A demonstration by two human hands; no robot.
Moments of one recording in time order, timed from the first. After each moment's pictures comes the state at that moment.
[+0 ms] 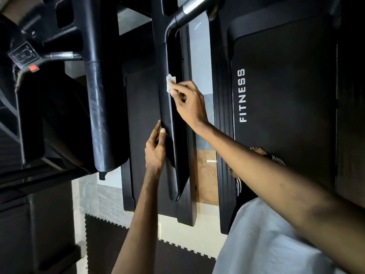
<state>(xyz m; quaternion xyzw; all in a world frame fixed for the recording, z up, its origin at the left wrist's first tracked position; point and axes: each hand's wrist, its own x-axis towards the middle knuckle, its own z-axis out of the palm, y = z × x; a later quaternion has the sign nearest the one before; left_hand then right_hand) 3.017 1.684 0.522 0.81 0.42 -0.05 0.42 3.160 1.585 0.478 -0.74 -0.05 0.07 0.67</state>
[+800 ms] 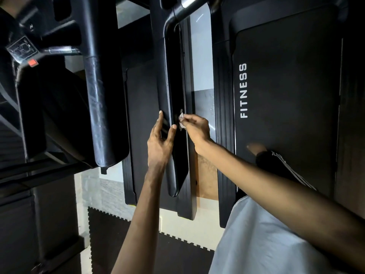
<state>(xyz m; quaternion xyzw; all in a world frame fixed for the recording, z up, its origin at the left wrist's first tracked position) 3.030 1.662 0.536 0.88 0.36 -0.06 0.31 3.097 1.578 0.456 -0.53 0.25 0.35 0.73</state>
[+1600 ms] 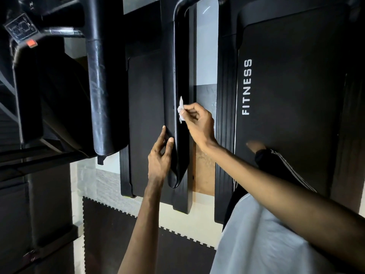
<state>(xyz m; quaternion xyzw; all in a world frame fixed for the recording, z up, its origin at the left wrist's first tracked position) 2.955 1.661 0.530 0.82 0.41 -0.06 0.39 3.079 1.566 0.474 -0.61 0.08 0.22 0.76</state>
